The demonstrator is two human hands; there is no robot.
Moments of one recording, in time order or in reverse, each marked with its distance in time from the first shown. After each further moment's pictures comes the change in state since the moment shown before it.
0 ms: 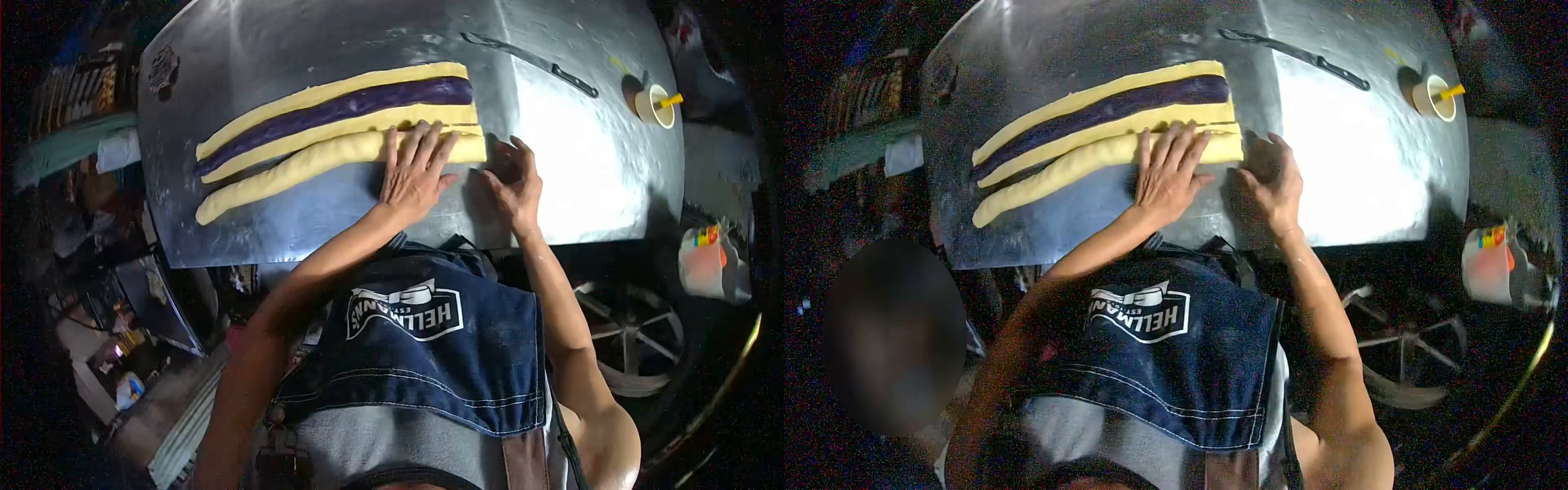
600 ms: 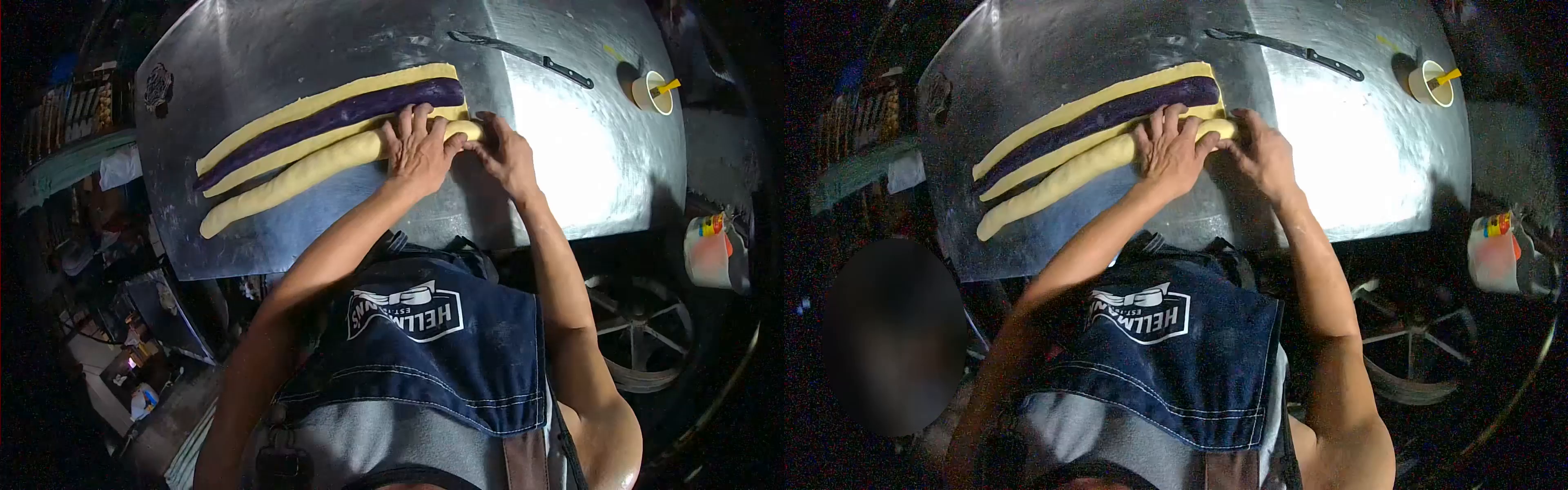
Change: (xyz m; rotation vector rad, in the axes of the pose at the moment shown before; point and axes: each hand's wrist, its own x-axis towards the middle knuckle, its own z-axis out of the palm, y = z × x) left_hand 0.061 0.008 -0.003 0.052 -0.018 -0.177; right_hand 0.053 -0.021 0.001 -0.458 -0.123 -0.204
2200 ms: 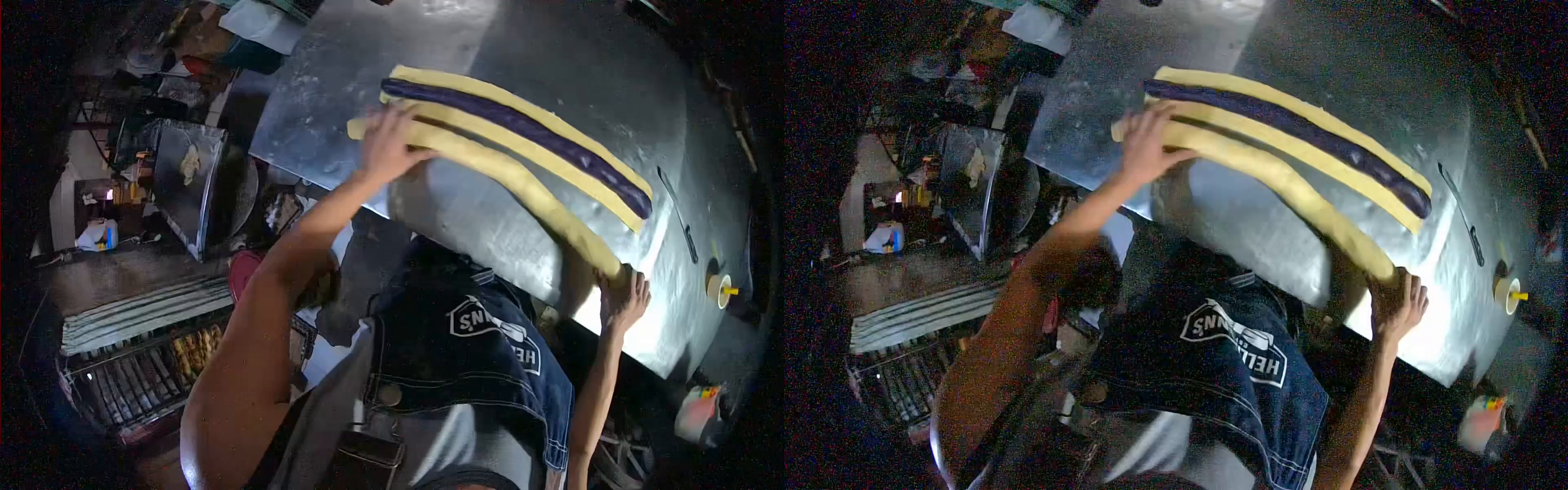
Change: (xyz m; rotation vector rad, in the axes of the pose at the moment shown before) left_hand -0.254 -0.352 -0.143 0.181 0.300 -0.331; right_hand -0.084 -0.052 0.041 -0.685 0.196 -0.420
